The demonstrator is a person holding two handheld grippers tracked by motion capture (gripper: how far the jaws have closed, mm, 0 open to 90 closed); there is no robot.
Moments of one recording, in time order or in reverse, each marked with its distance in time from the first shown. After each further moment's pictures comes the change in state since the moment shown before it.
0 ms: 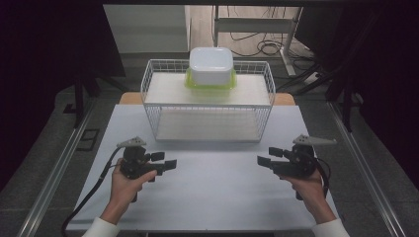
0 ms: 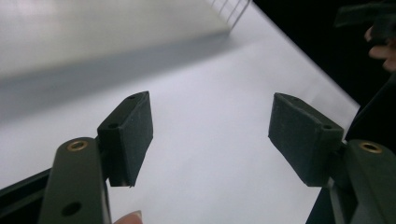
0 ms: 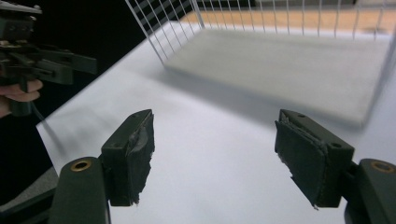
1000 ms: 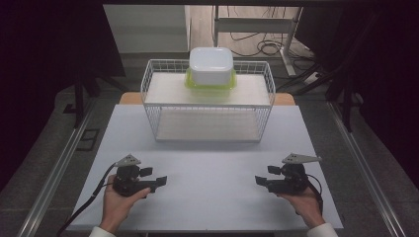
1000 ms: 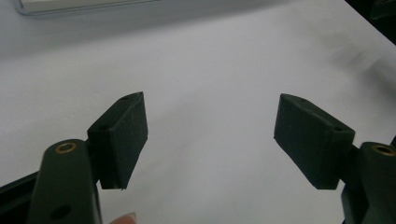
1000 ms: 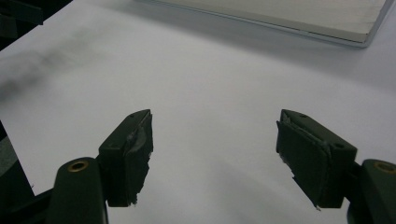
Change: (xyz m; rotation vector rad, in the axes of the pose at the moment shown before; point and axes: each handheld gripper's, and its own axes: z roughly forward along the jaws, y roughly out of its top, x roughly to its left) left arm 0.013 -0.040 -0.005 0.055 0.135 0.005; right arm -0.011 -0.051 0.021 0.147 -0.082 -0.054
